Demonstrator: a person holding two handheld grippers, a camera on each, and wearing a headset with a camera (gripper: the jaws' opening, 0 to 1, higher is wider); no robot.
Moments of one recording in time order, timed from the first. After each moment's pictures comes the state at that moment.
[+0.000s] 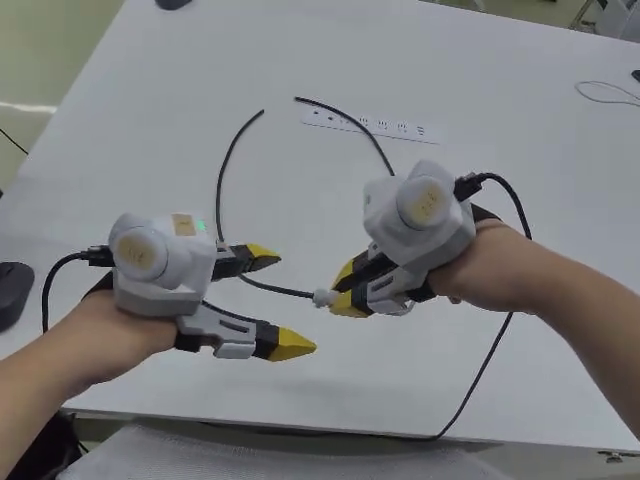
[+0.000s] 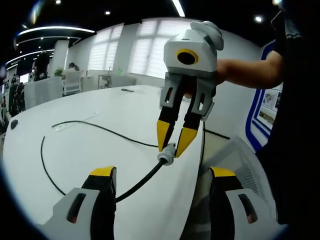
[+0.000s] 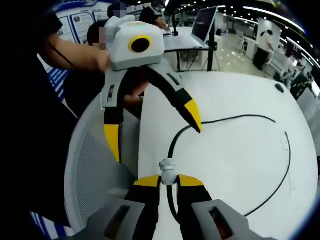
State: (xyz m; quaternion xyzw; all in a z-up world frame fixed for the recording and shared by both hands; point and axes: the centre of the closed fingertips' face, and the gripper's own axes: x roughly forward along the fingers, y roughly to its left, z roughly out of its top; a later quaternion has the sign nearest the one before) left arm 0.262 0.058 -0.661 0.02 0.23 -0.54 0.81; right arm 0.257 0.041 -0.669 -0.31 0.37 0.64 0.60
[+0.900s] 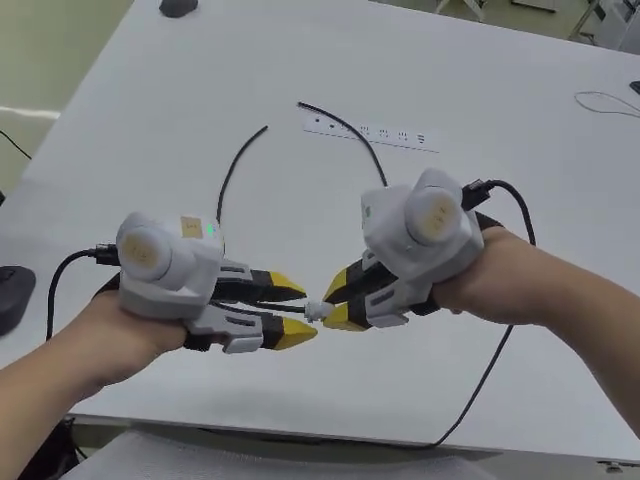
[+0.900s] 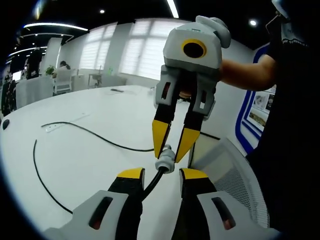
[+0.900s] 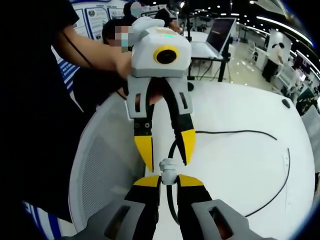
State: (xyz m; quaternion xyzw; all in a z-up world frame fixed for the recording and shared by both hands) left arm 0.247 0.048 -0.654 0.01 0.23 -0.57 0.78; right arm 0.241 0.051 -0.654 -0.32 0.34 0.67 0.58
